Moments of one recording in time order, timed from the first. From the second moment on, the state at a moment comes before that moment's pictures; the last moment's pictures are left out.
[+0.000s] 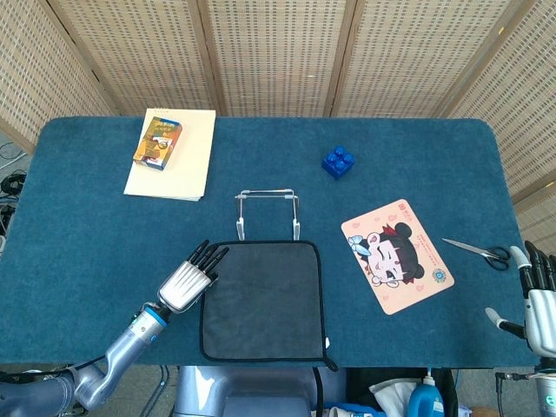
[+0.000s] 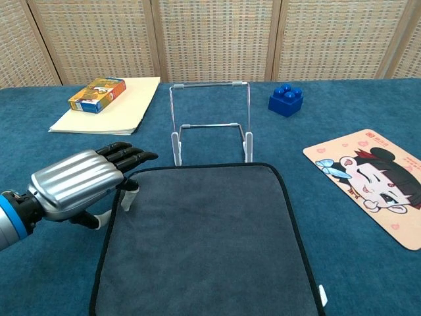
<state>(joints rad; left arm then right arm) -0.55 -1.74 0.03 -1.15 1.63 1.14 0.40 0.02 -1.11 0.12 -1.63 -1.45 1.56 -0.01</state>
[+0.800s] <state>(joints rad) -0.47 -1.65 0.09 -1.03 1.66 1.26 0.18 0.02 -1.10 0.11 -1.64 -1.46 1.56 0.00</state>
